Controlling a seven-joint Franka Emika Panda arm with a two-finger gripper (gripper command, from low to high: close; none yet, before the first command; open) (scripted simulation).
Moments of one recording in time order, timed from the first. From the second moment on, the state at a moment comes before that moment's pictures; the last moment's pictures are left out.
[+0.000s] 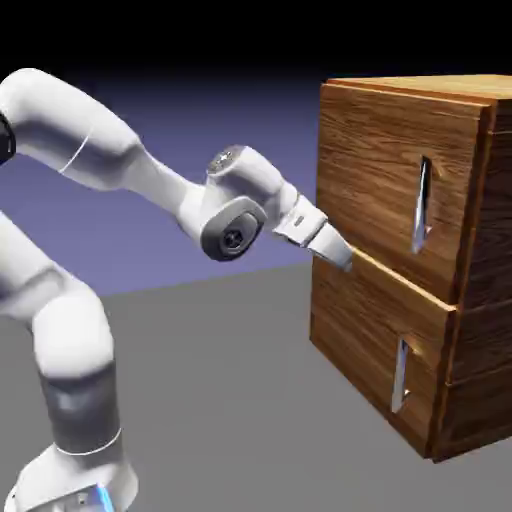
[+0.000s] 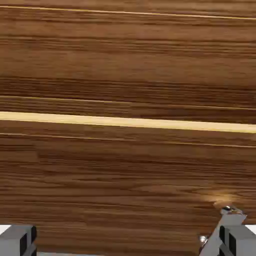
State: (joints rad) arm 0.05 -0.59 -0.04 -2.79 -0.12 3.03 0.83
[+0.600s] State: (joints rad) arm 0.31 -0.71 -0.34 -2.67 -0.90 2.99 1.39
